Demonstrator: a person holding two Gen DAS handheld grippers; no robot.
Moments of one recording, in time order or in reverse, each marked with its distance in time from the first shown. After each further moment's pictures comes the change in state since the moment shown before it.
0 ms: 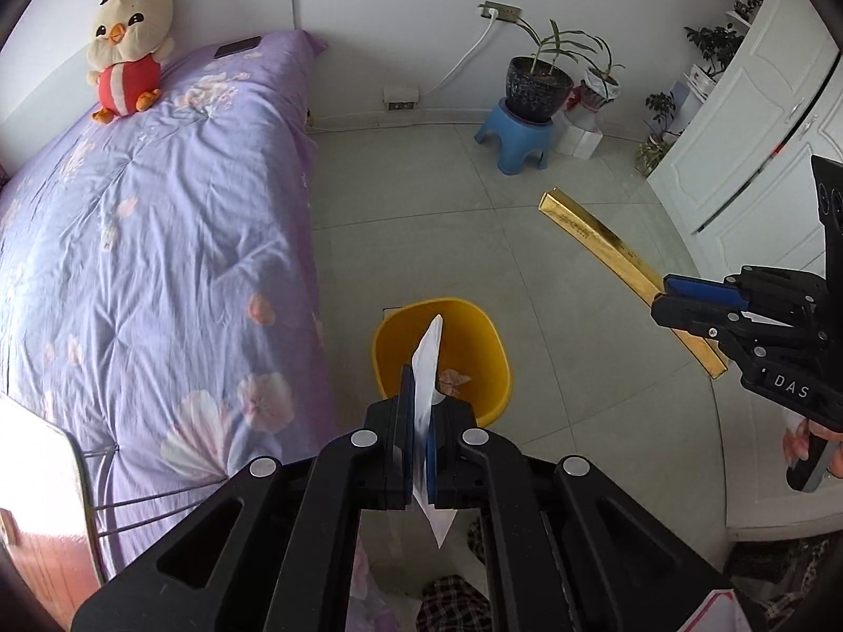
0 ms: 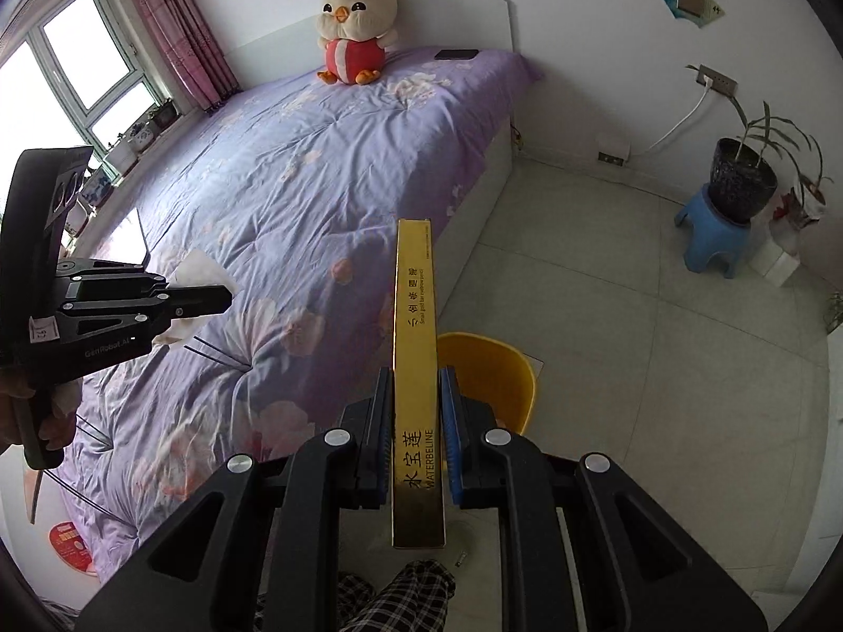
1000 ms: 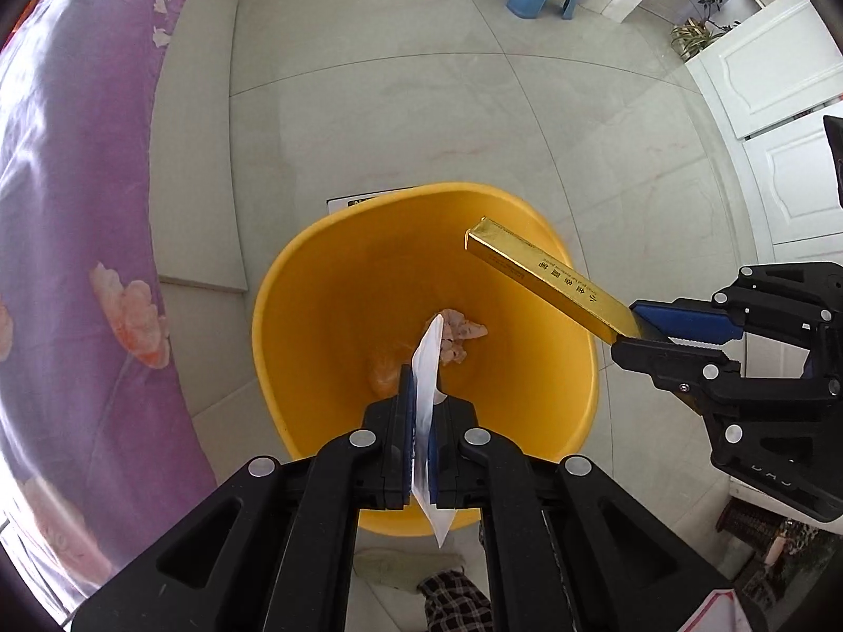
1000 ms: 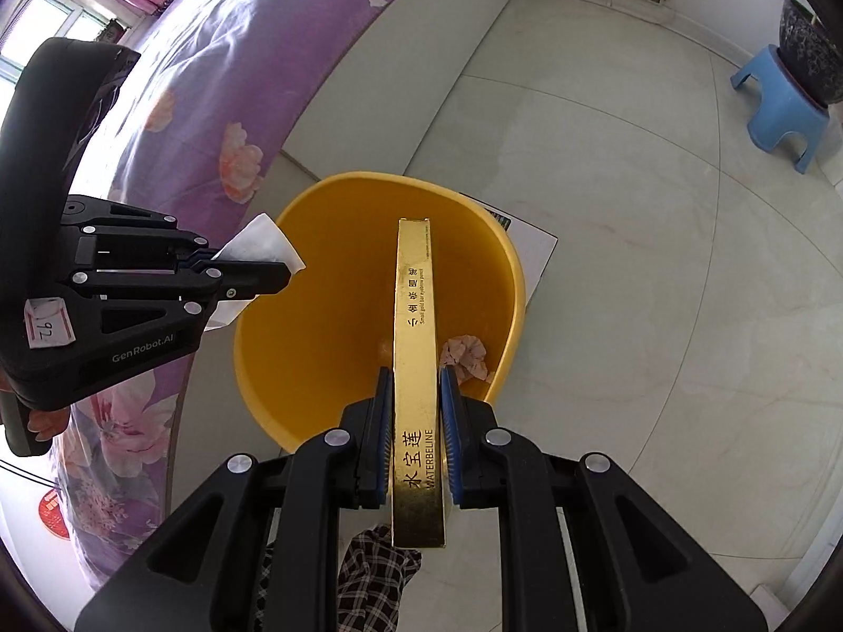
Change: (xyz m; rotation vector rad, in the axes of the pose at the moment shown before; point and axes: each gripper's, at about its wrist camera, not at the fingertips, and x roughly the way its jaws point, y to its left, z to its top) left arm 0.302 -0.021 0.011 0.003 0.391 -0.039; right arm 0.277 -0.125 -0.059 0.036 0.386 0.075
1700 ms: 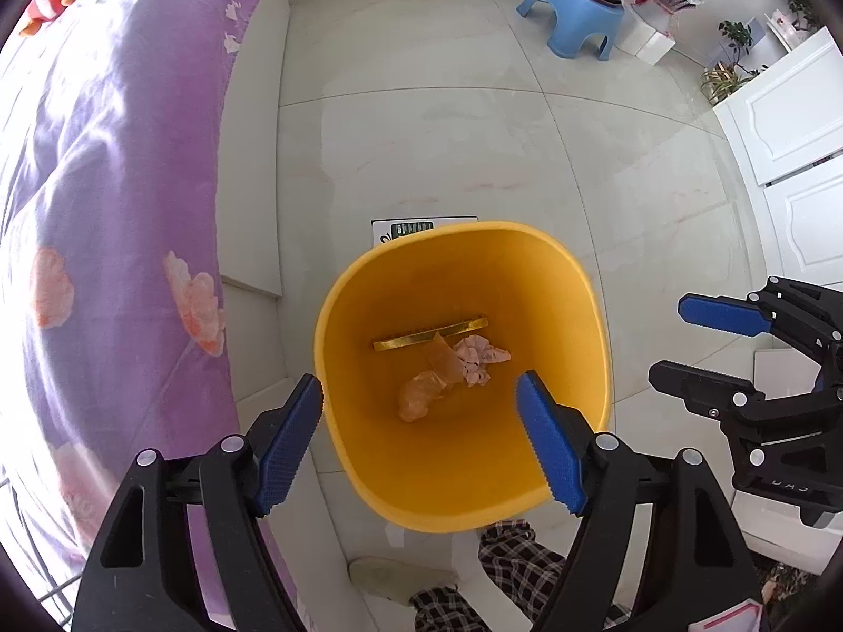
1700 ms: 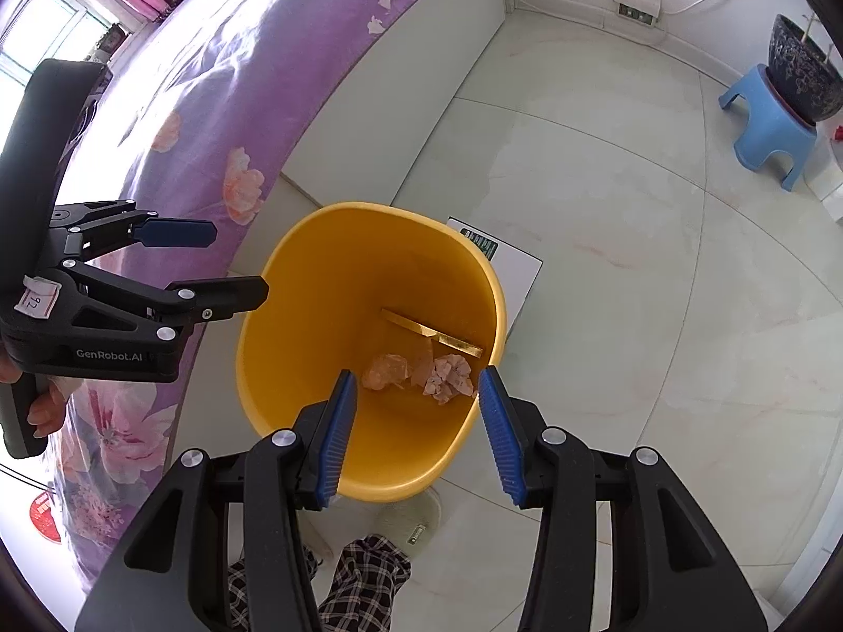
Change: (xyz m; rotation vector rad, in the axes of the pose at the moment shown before) left arm -0.051 0.022 -0.017 -0.098 -0.087 0.053; right arm -0.028 0.005 0.007 -0.014 -0.059 -0.037
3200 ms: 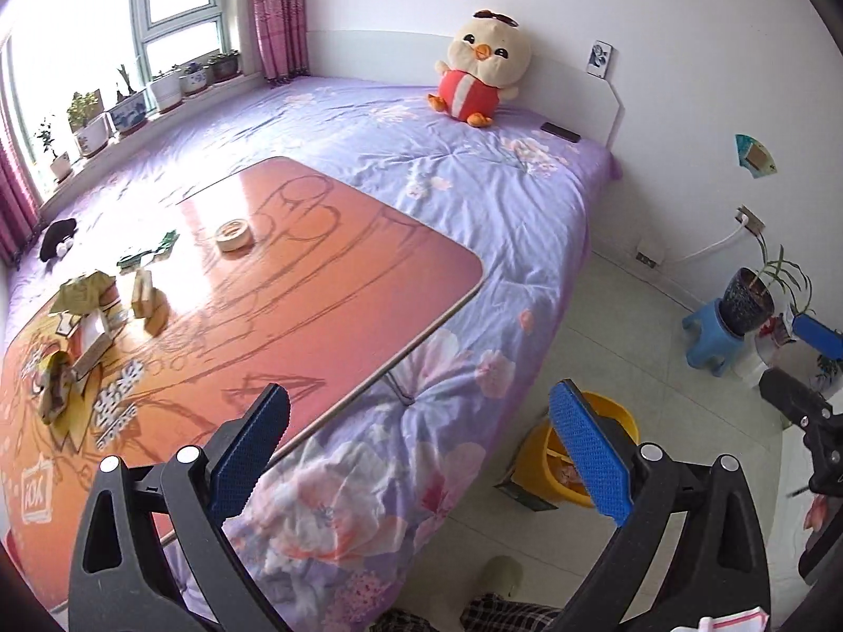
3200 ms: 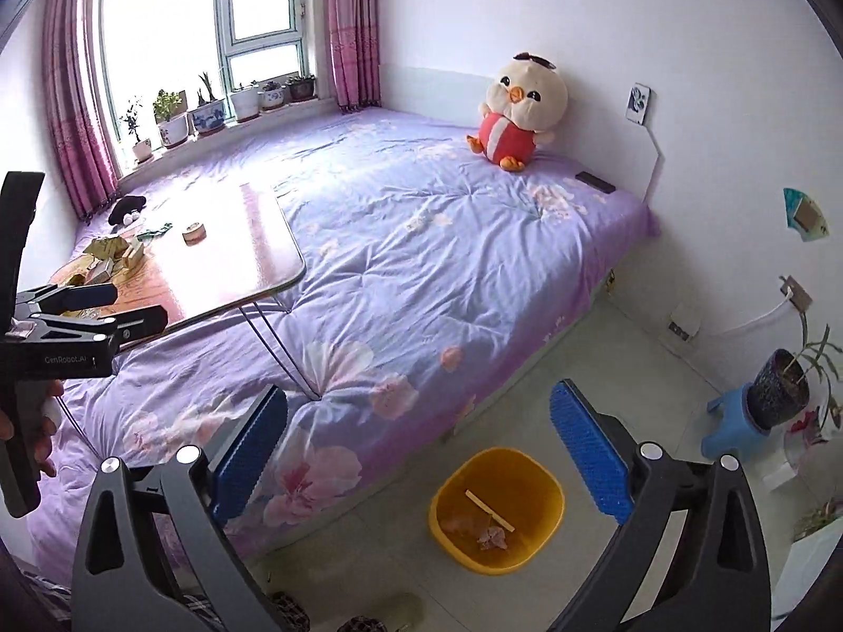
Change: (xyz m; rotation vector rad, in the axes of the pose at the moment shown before) left arm -0.335 0.097 -0.285 -0.706 -0.591 0.359; right arm -0.288 0.298 -0.039 -0.515 -0.540 -0.032
